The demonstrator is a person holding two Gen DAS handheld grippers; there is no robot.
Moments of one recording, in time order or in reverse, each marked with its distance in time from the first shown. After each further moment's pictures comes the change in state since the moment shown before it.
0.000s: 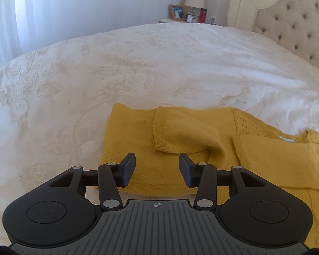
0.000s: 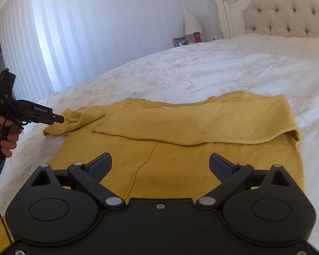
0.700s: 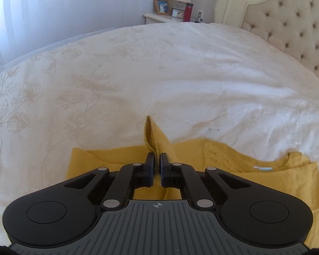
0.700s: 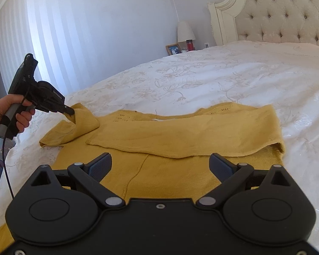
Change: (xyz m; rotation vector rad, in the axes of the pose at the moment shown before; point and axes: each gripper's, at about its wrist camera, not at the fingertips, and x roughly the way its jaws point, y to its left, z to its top) left arm 0.000 -0.054 0.069 0.052 0.043 -0.076; right arm -0.011 -0.012 0.014 0.048 -0.024 -0.041
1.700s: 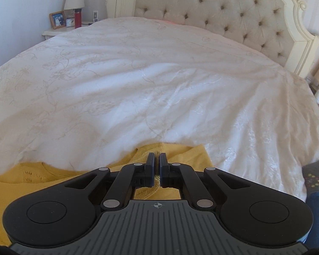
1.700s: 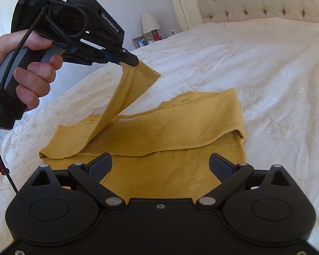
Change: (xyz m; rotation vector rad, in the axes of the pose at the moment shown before) left arm -0.002 -0.273 -0.024 0.304 0.020 -0.304; right arm -0.015 -0.039 0.015 0.164 0.060 -0.107
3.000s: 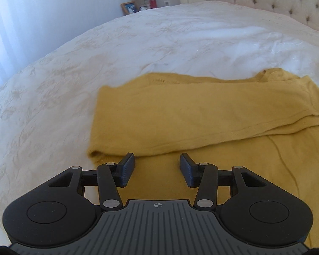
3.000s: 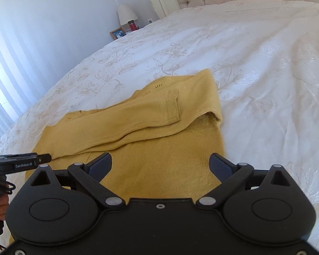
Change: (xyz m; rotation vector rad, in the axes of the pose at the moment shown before) left arm -0.044 0.144 -0.171 -0.076 -0.001 0.416; right arm 0.021 -0.025 -0.006 0.080 0.066 -0.076
